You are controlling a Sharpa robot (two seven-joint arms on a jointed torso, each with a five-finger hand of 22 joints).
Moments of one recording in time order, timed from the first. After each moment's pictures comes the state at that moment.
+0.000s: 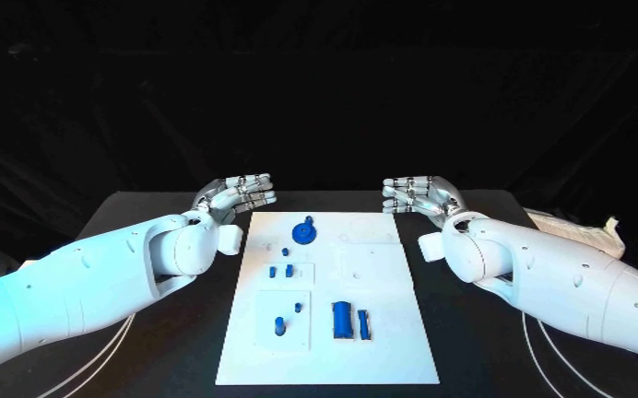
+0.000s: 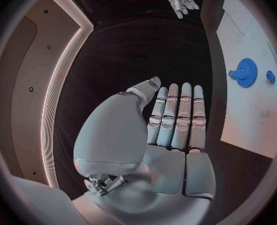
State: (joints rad) left arm 1.14 -0.77 -0.05 1.27 0.18 -0.26 0.38; left_hand 1.31 -0.12 0.41 0.01 0.12 1.02 0.18 0.06 0.06 1.10 0.13 0.06 0.05 0.97 0.12 0.21 0.13 0.18 0.81 0.23 0.13 0.35; right arm 1.06 -0.69 0.05 1.20 -0.23 -0.36 0.35; right_hand 1.46 -0.02 0.13 0.13 0.16 0.98 0.16 0.05 0.14 1.14 0.11 0.06 0.06 1.21 0.05 0.07 0.19 0.18 1.11 0.15 0.18 0.17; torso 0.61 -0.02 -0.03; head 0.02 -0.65
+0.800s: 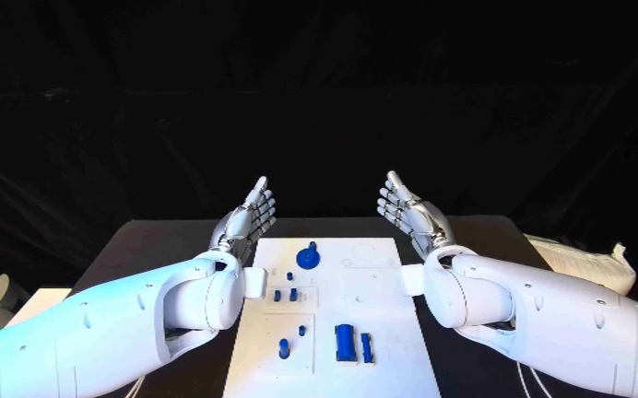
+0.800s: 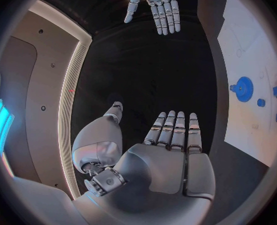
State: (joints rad) left arm 1.06 -0.78 0.00 1.54 0.07 -0.62 0.45; left_hand 0.48 -0.01 0.15 0.00 0.01 0.37 0.02 0.01 0.00 0.40 0.01 0.01 0.00 0.36 0.00 0.04 0.01 0.07 0.30 0.06 0.01 0.13; right arm 1.05 -0.78 0.00 1.56 -0.05 -0.68 0.46; right_hand 0.54 0.00 0.00 0.01 0.02 0.36 0.02 0.01 0.01 0.42 0.00 0.01 0.00 0.44 0.00 0.01 0.03 0.07 0.41 0.01 0.02 0.02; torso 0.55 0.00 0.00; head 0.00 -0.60
